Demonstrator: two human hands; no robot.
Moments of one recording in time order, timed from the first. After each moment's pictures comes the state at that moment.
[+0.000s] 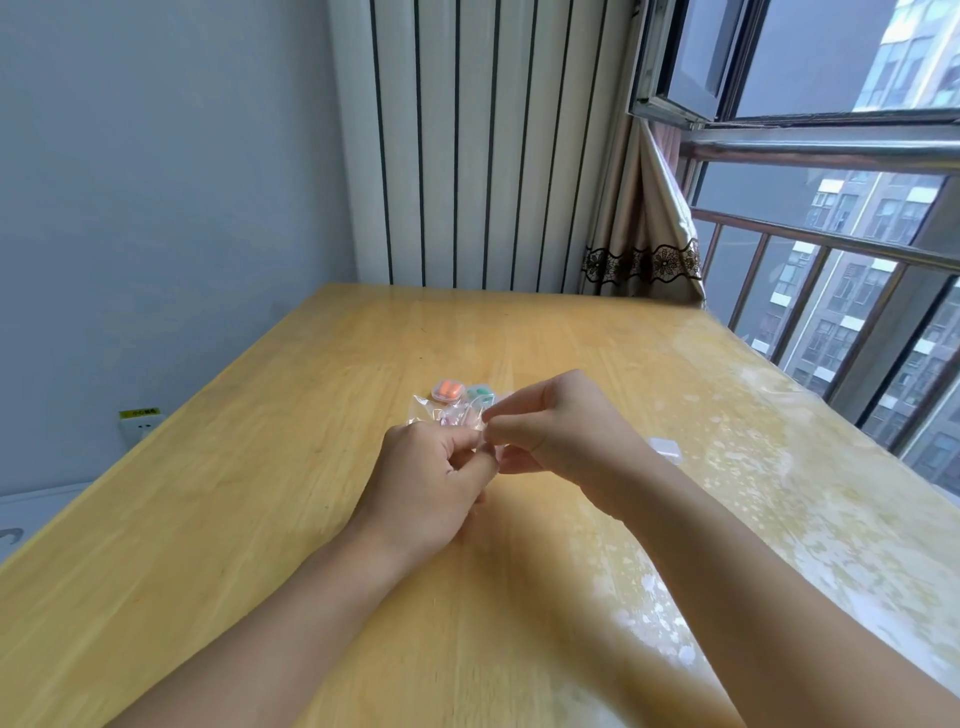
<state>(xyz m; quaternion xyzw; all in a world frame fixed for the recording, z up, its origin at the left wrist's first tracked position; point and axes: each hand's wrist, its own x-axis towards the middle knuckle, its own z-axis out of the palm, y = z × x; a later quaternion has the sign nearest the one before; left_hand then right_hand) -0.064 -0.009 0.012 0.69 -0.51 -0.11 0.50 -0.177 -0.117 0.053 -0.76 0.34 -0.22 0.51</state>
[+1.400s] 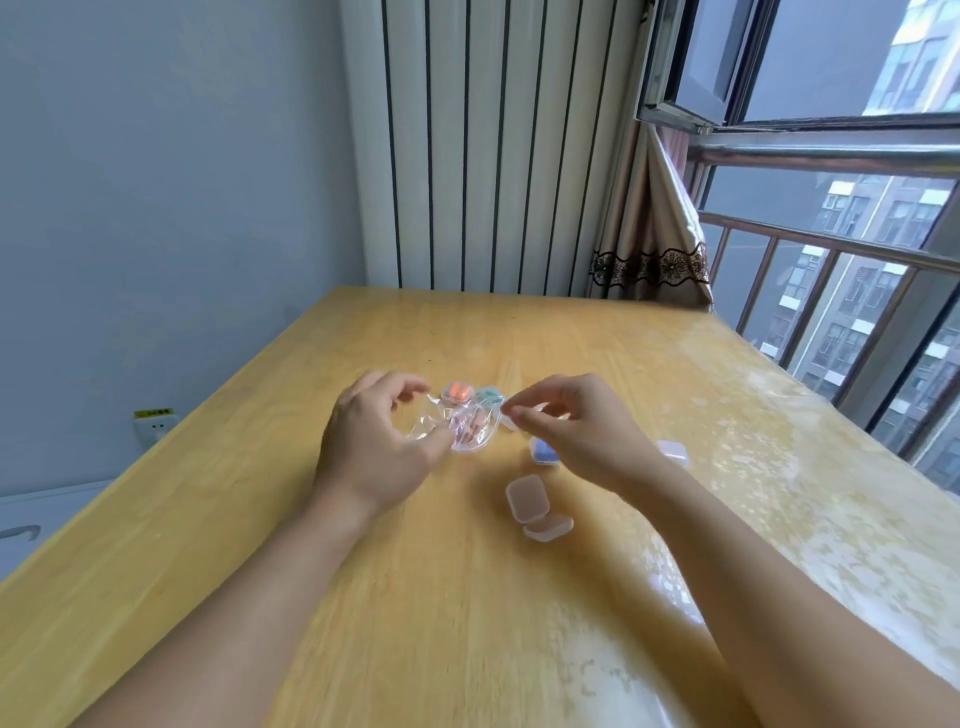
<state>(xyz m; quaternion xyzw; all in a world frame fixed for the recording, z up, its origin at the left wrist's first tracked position) -0.013 -0.012 0.011 0.76 -0.43 0.01 0.48 -0.179 -0.152 0.031 -0.85 0.27 -0.30 0.34</state>
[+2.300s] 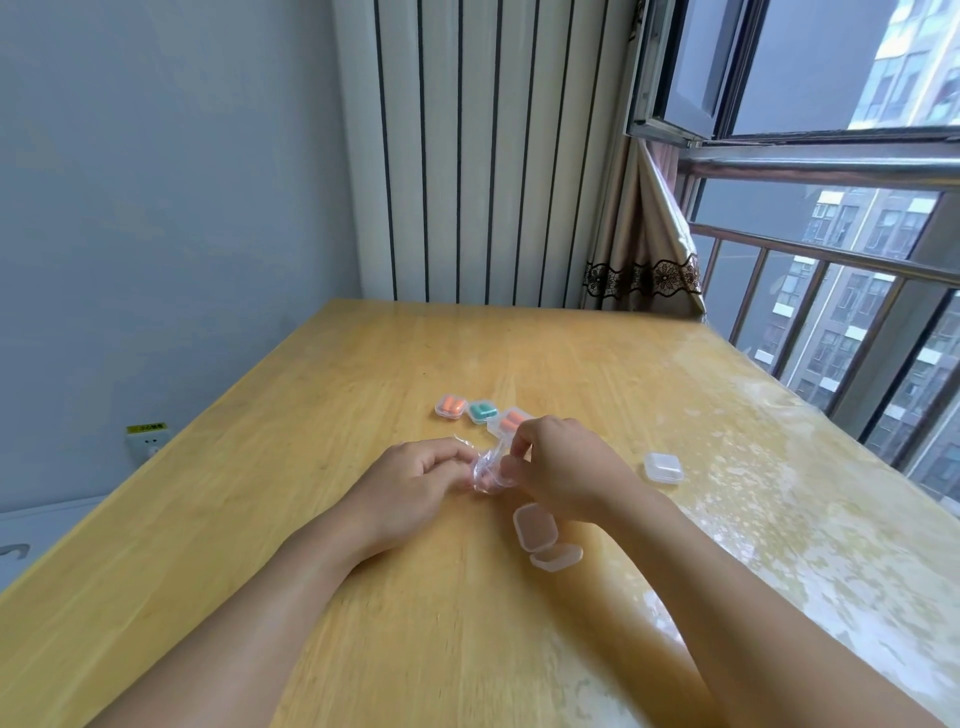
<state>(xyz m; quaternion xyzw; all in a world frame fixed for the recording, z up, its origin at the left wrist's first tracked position) -0.016 -0.022 -0.002 0.69 -0.53 -0.26 0.41 -0.169 -0.137 0.027 -0.91 0.36 -0.11 0.15</state>
